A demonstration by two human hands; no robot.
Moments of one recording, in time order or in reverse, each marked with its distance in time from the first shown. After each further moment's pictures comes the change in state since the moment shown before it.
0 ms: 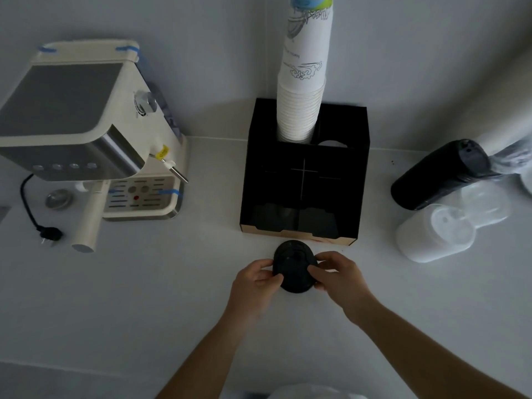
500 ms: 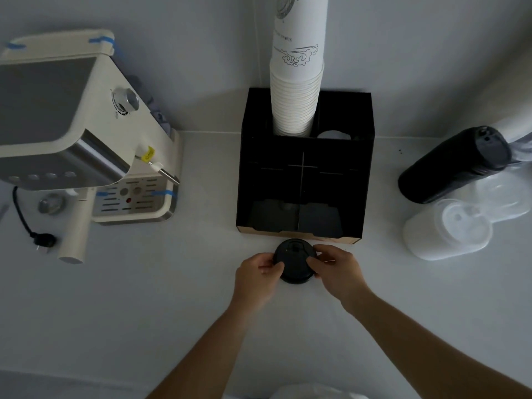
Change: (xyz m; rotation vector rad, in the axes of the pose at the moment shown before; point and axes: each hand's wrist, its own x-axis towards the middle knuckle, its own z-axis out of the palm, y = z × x) left_hand 0.034 0.009 0.014 0.223 0.094 0.060; right_hand 0.033 0.003 0.007 -0.056 0.025 -0.024
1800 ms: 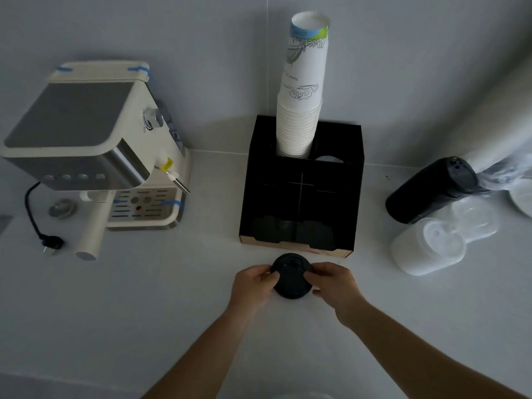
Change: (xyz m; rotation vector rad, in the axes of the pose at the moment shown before) left_hand -0.015 0.003 -0.011 -0.215 -0.048 -0.109; right_hand -0.016 -0.002 -0.002 0.142 -0.010 0.073
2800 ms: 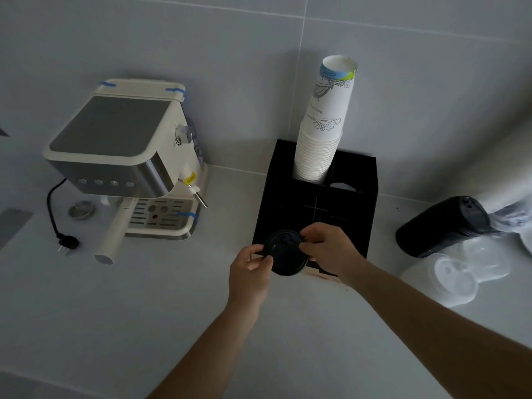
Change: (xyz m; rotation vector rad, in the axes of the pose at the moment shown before) left_hand -0.007 0.051 -0.024 -0.383 0.224 0.112; right_hand 0.007 -0.120 0.011 -0.377 -0.115 -0.377
